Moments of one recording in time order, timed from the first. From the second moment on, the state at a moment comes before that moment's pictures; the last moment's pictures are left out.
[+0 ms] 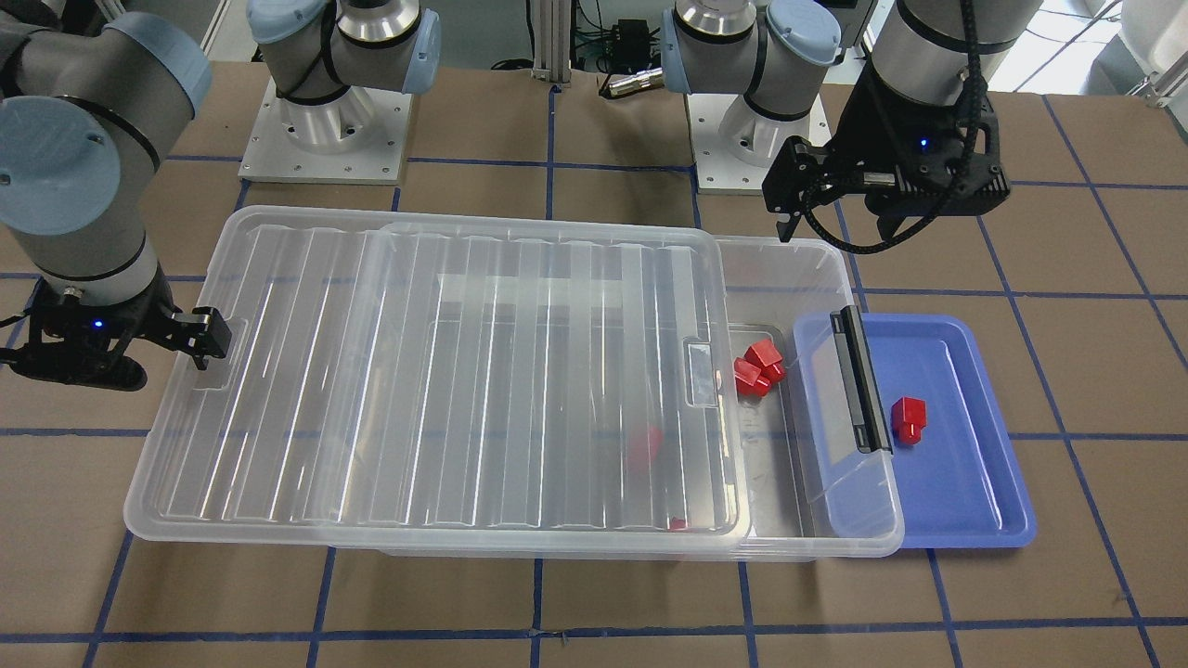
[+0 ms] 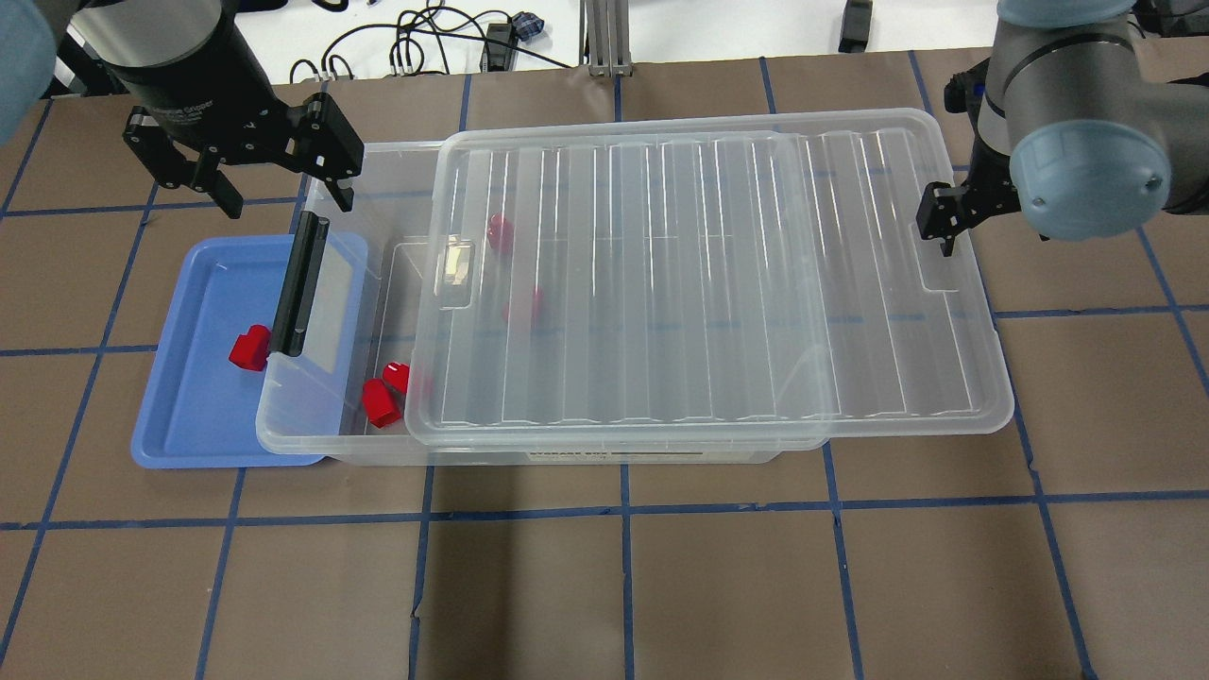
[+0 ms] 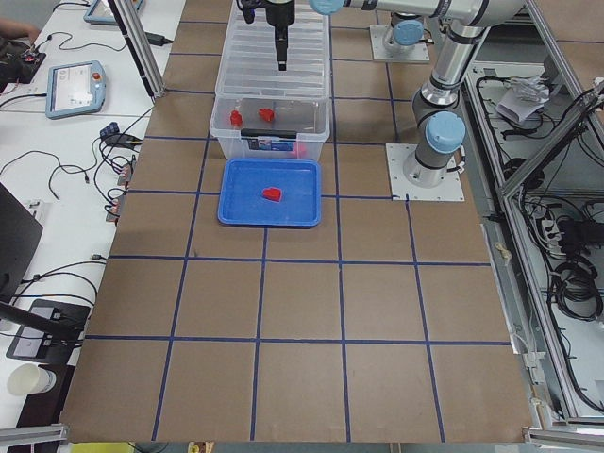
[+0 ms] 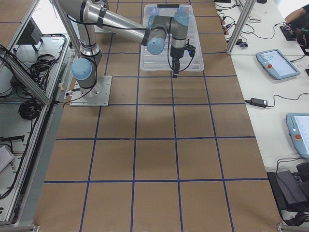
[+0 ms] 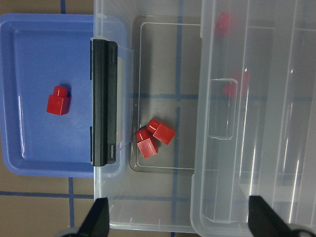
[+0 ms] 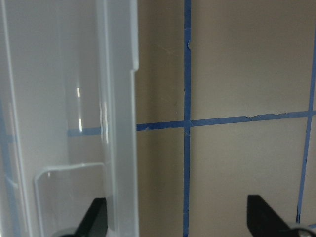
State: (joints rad) left arm -1.55 -1.61 -1.45 -1.67 1.60 -0.02; right arm 1.41 -1.40 1.75 -1.93 -1.85 -0.14
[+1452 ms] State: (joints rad) left arm -1.55 -1.60 -1.47 -1.68 1.60 -0.02; right arm 1.35 -1.42 1.68 -1.90 -1.80 -0.15
